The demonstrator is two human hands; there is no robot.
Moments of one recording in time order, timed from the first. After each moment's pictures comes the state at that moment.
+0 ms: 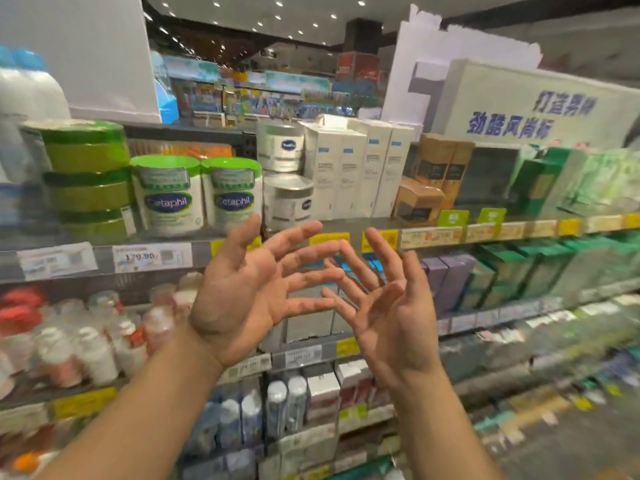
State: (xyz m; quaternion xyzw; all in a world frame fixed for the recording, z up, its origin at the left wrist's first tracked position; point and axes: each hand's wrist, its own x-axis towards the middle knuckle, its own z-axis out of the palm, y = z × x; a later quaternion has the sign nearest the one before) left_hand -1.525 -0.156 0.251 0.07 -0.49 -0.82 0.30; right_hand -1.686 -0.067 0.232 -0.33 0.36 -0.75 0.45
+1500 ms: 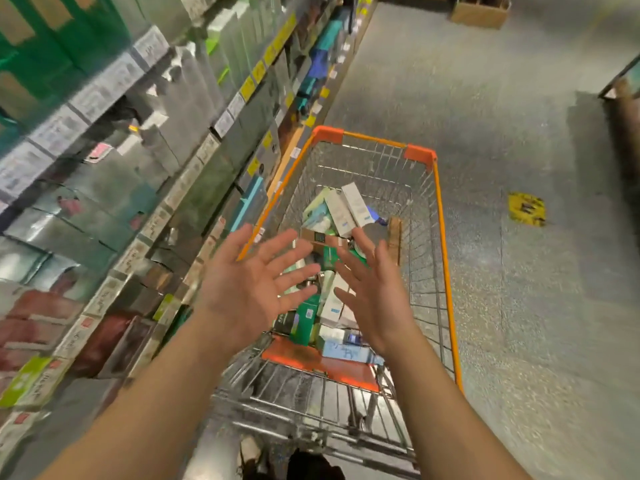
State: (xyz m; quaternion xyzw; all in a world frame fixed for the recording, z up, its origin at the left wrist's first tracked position) left_hand -1.940 0.192 0.005 0.31 -0.38 -0.85 -0.17; right_hand -1.960 0.378 -0.045 0.17 0.55 -0.79 0.21
